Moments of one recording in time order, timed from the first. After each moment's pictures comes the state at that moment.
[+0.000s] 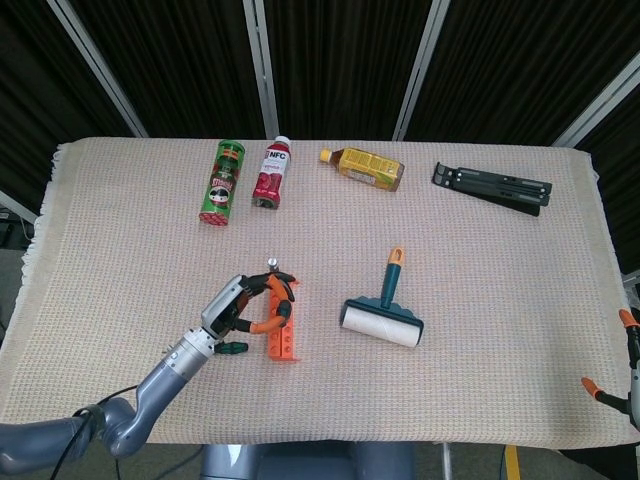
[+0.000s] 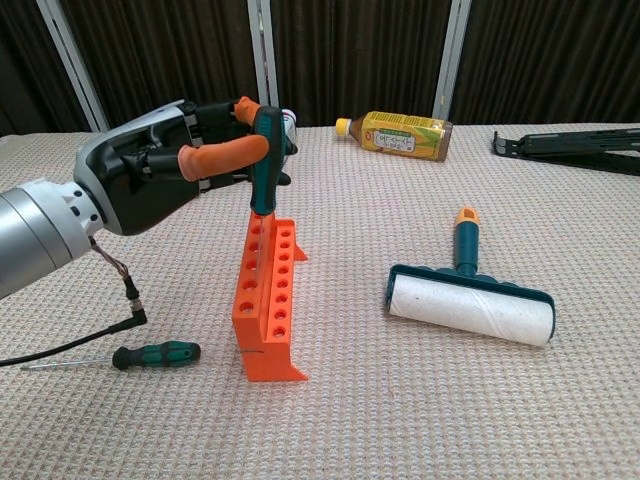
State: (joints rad) left arm -0.65 -1.62 -0.14 -1.49 1.56 1.10 -1.15; right arm -0.06 -1.20 0.10 -1.41 -1.41 1.54 0.20
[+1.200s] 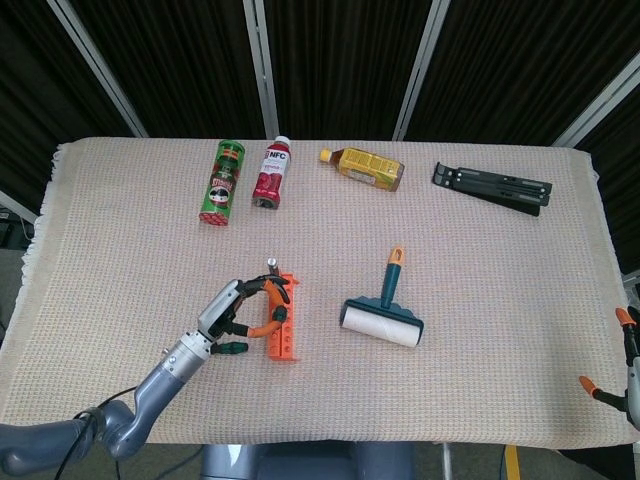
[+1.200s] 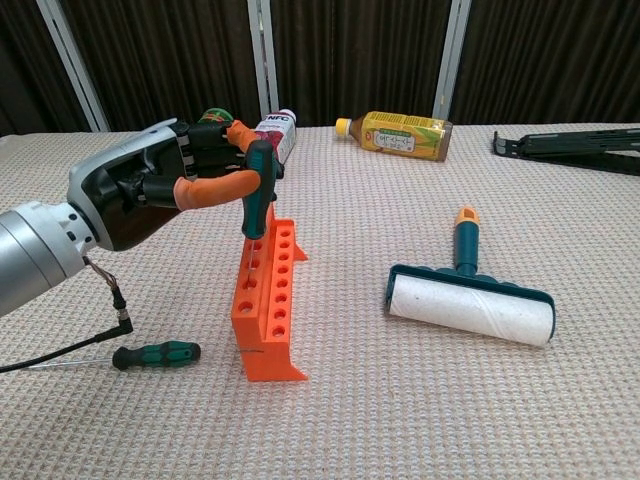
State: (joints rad) left arm -0.64 -1.66 -0.09 -1.41 1.58 1.17 -1.07; right arm -0.05 -1.20 0.10 -1.41 -1.40 1.52 0.19
